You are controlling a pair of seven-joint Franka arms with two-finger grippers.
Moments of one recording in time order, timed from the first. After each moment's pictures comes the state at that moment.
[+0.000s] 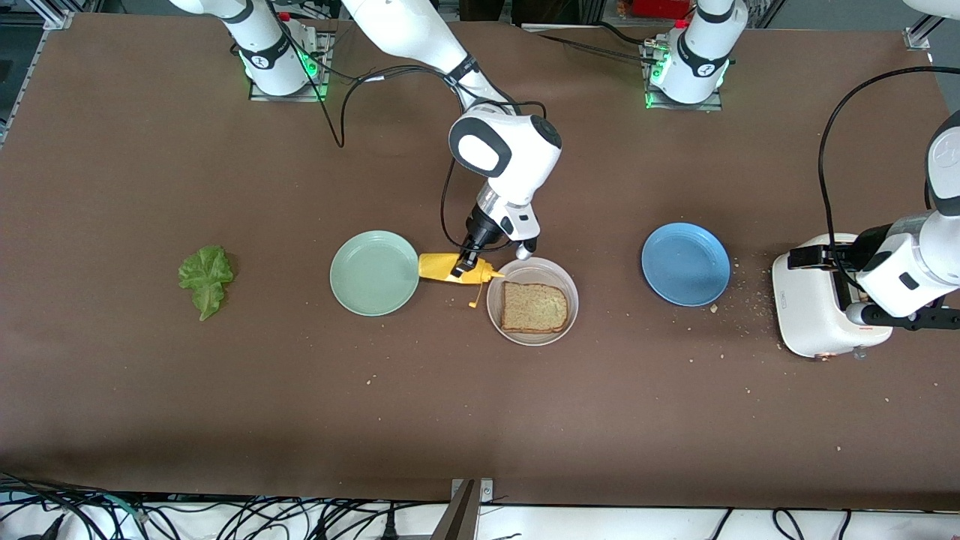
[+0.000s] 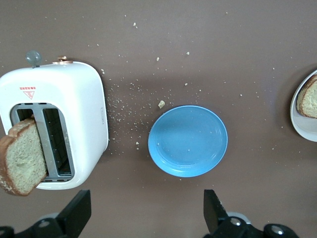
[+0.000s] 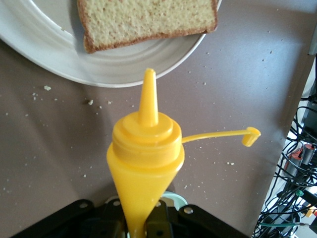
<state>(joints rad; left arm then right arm) -0.04 0.44 0.08 -1.25 -0.03 1.44 0.07 1.13 0.93 -0.32 -1.25 -0.48 2.01 -0.15</state>
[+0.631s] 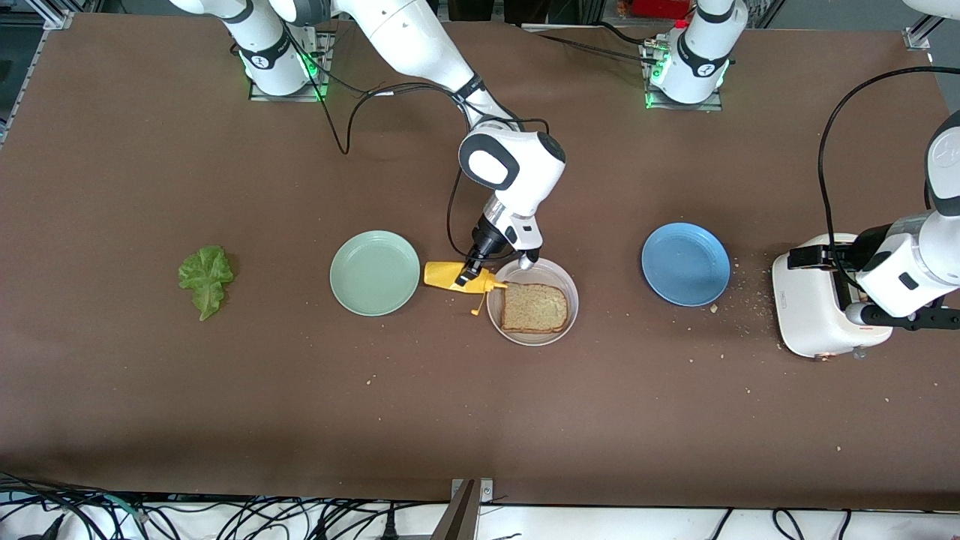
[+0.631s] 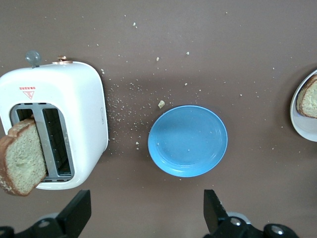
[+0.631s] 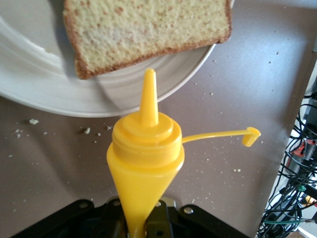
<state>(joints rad) -0.04 0.44 0.08 -1.25 -0.03 1.44 0.07 1.13 1.04 -0.34 -1.15 -0.49 2.00 -0.08</state>
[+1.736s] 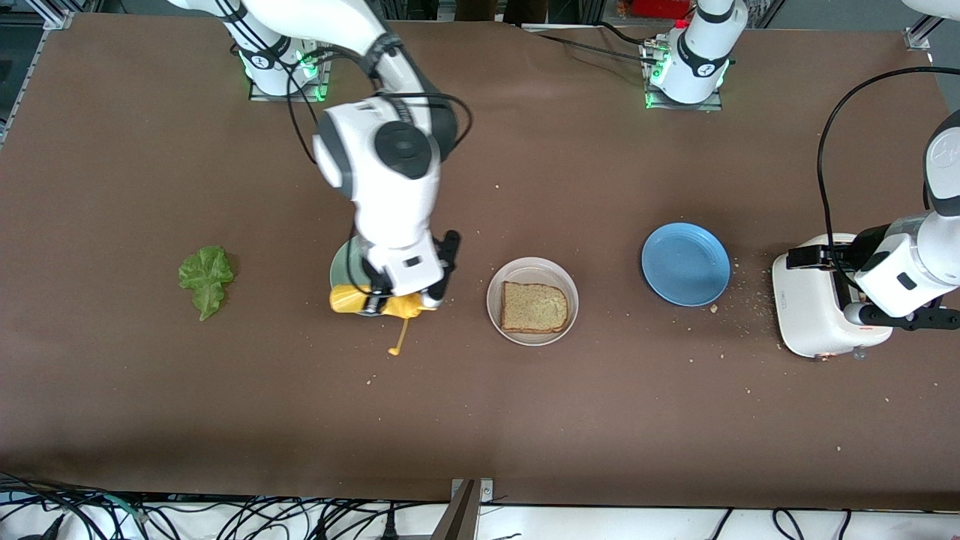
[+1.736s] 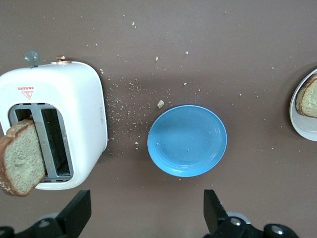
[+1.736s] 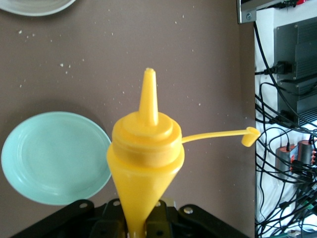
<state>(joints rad) -0.04 0.44 0.08 -1.25 -0.03 1.44 0.06 0.81 0.68 -0.39 -1.12 -0.06 1.87 -0.82</state>
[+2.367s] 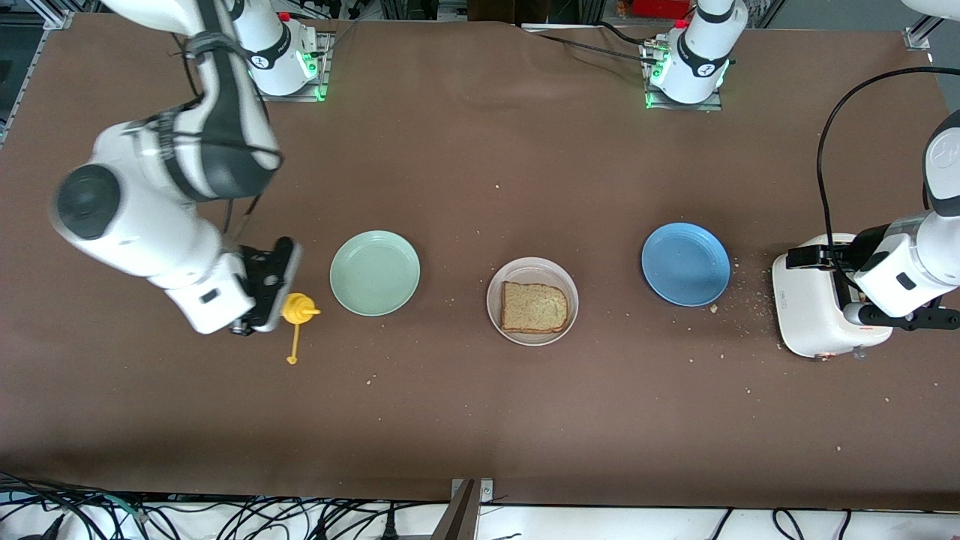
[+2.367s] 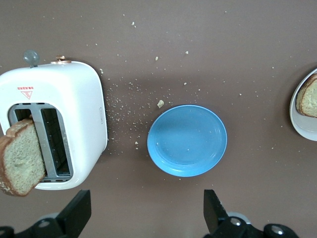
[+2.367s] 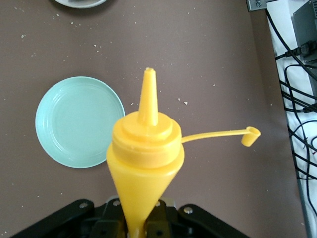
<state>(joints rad) -0.04 0.44 0.08 -1.25 -0.03 1.44 0.06 0.51 0.52 -0.39 -1.32 0.37 1.86 -1.31</state>
